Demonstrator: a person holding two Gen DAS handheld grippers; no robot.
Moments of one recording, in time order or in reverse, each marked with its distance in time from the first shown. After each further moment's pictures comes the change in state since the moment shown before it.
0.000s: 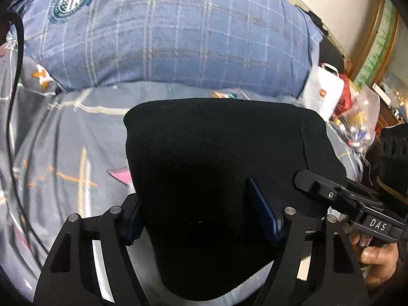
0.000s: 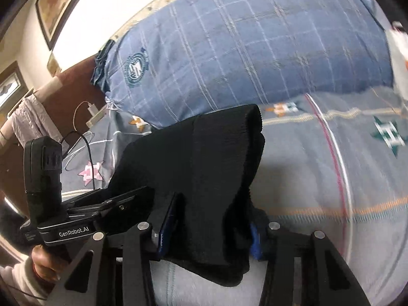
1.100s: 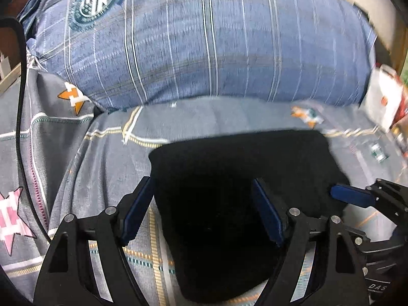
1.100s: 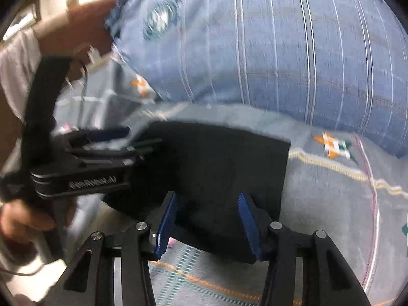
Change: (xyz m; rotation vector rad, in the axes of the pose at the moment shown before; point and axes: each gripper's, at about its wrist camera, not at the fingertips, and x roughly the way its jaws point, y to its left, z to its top) left arm 0.073 0.079 0.054 0.039 0.039 0.309; right arm 0.129 0.038 0.044 -0.285 0.181 -0.080
